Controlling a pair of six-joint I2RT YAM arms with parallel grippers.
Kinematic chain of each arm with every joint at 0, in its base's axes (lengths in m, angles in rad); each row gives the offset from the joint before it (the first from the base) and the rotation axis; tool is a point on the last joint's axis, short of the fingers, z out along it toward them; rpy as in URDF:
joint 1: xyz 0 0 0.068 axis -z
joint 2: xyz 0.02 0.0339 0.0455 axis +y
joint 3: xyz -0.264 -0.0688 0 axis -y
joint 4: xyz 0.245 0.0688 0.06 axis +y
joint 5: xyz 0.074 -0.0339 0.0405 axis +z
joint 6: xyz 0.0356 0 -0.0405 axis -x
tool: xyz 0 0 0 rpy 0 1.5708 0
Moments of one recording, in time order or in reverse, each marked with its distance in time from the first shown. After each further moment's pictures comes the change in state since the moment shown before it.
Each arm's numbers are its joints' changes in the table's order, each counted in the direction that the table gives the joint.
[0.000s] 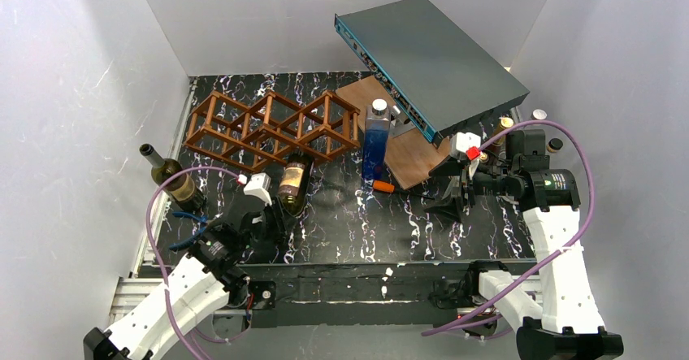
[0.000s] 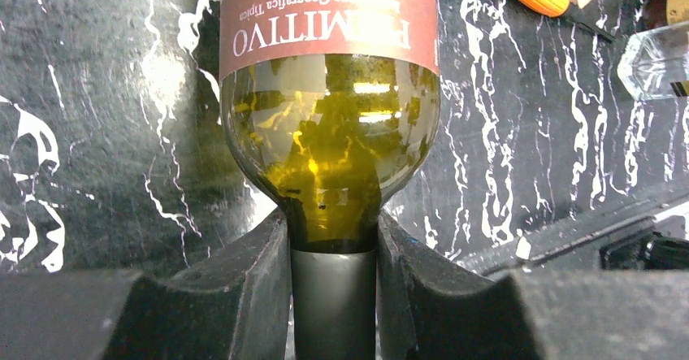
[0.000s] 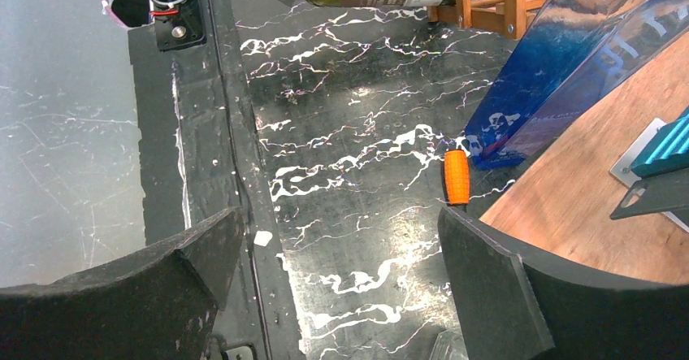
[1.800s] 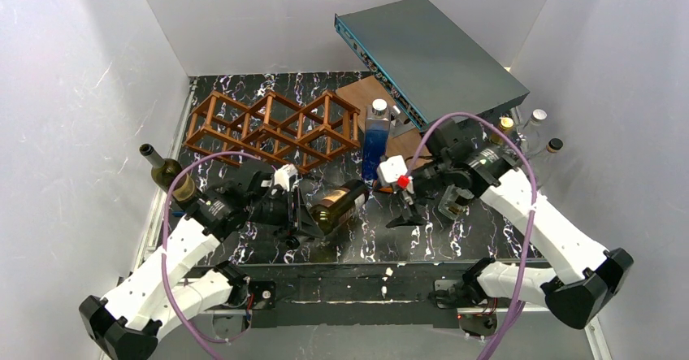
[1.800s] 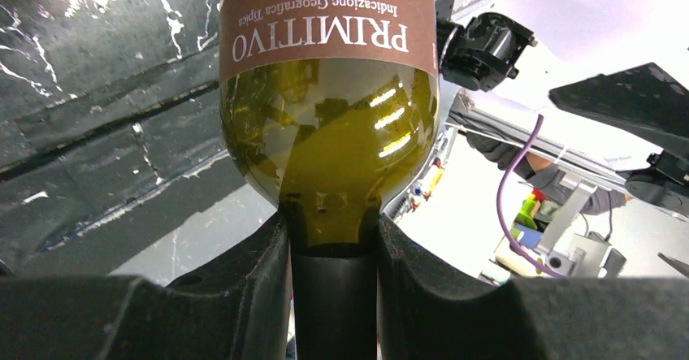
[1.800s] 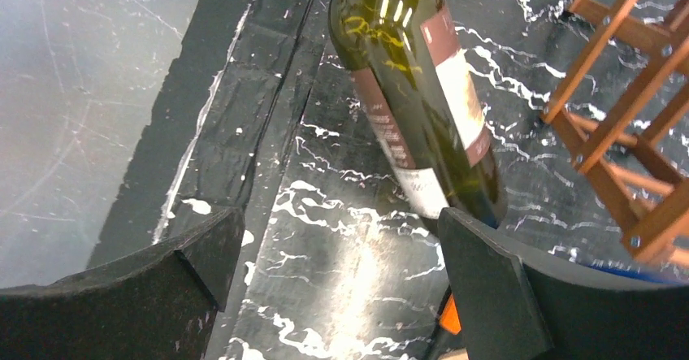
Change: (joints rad) left arm 0.002 0.306 0.467 0.377 -0.642 0.251; right arm -0.593 0.238 0.082 -0.151 -0.204 0.101
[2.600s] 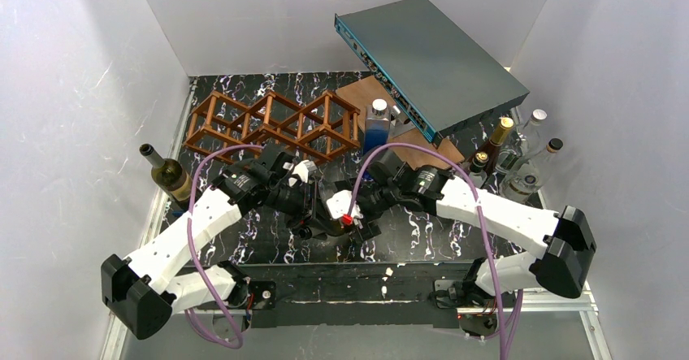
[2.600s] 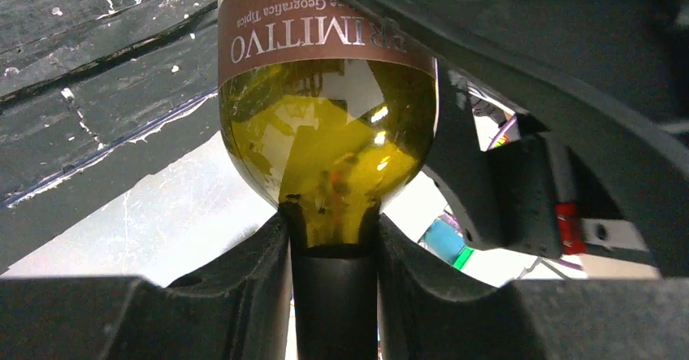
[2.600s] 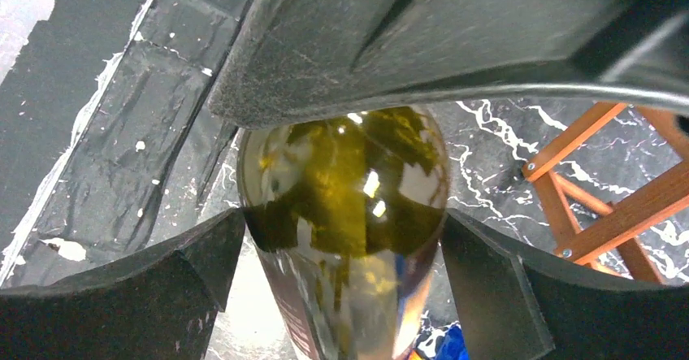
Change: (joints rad) left arm 0.018 0.257 0.122 0.037 -0.166 0.013; right arm -0.359 0.192 -0.126 -0.449 -0.334 -0.029
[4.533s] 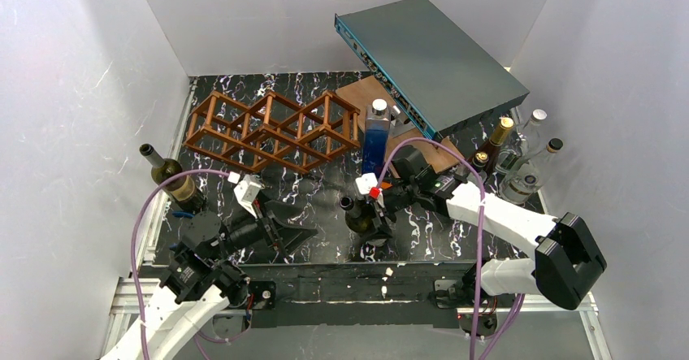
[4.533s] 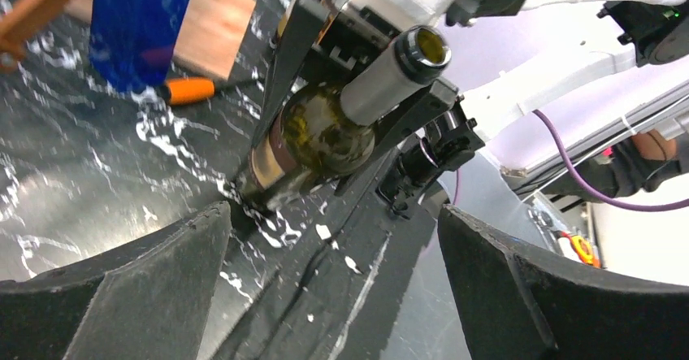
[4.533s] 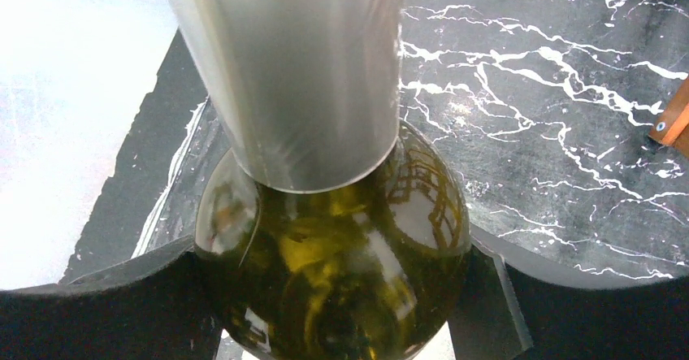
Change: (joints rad) left arm 0.001 -0.879 -0.508 -0.602 0.307 -0.336; right arm 0.223 -0.058 -0.295 -0.276 0.364 -0.256
